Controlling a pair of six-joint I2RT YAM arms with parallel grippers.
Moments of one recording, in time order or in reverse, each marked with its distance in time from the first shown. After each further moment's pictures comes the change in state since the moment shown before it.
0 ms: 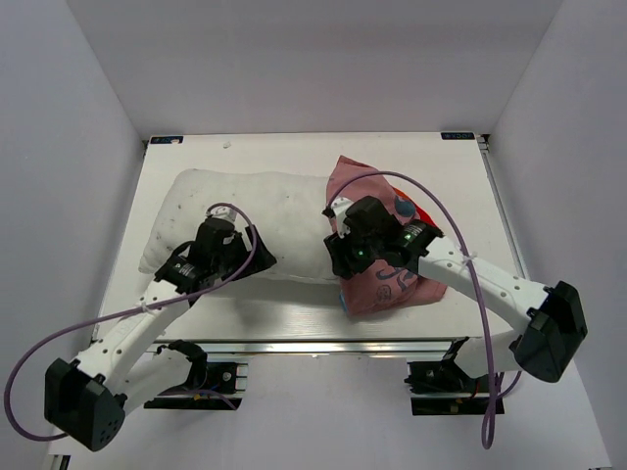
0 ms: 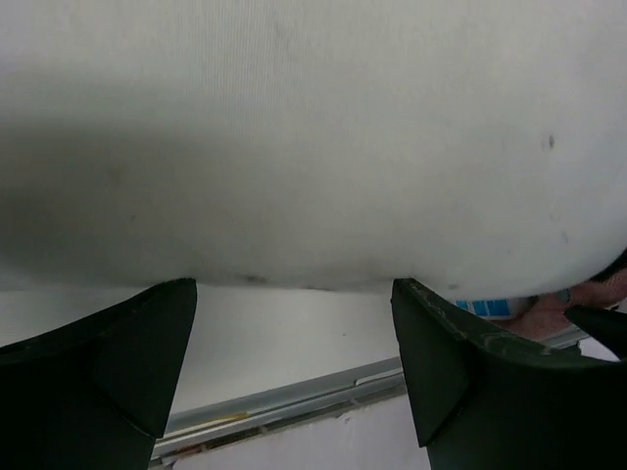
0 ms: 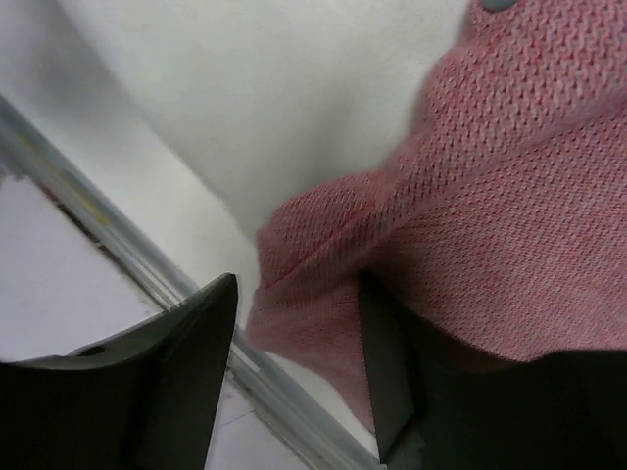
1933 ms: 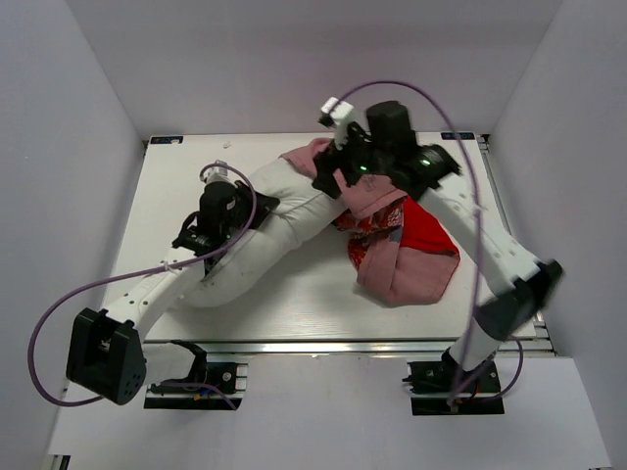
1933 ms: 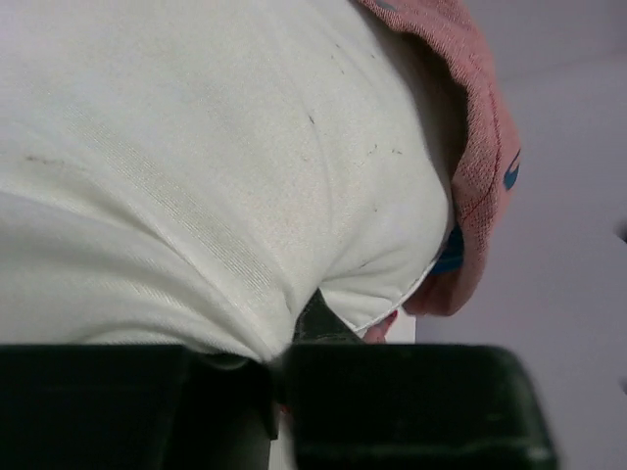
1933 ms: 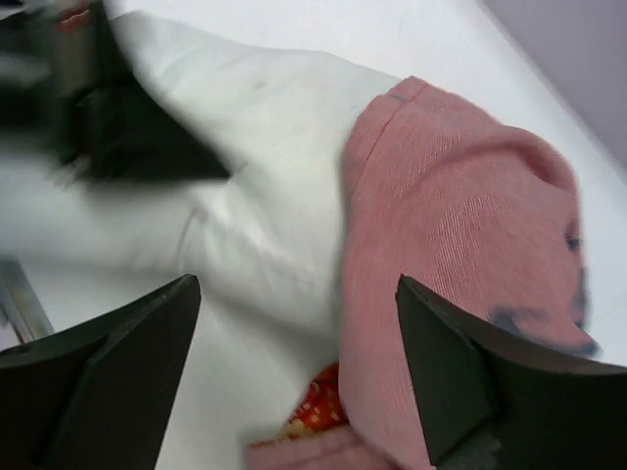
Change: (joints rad) left arm 0.060 0.274 0.096 0.577 -0.005 -0.295; right arm -0.202 0.378 0.772 -0.060 -0.187 -0.293
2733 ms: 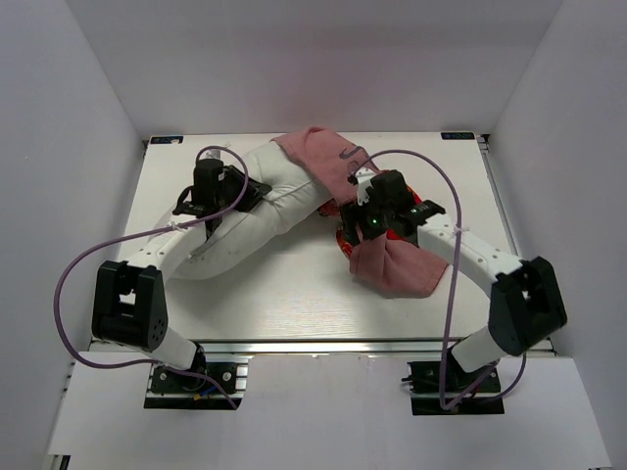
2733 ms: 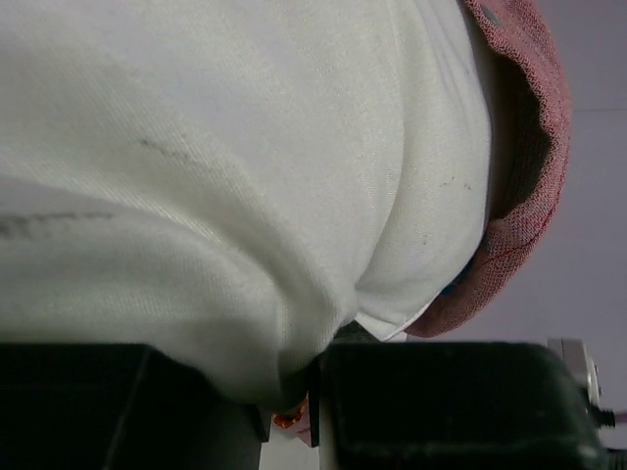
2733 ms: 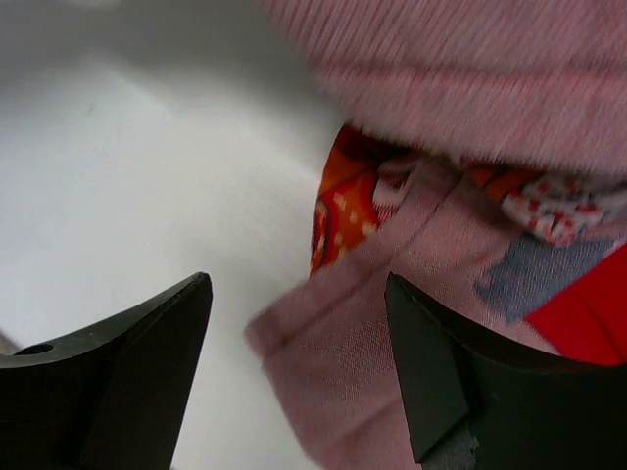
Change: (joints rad) left arm 0.210 0.296 0.187 -0.019 0.210 -0.011; right arm -0.098 -0.238 -0.806 0.298 0.098 0.192
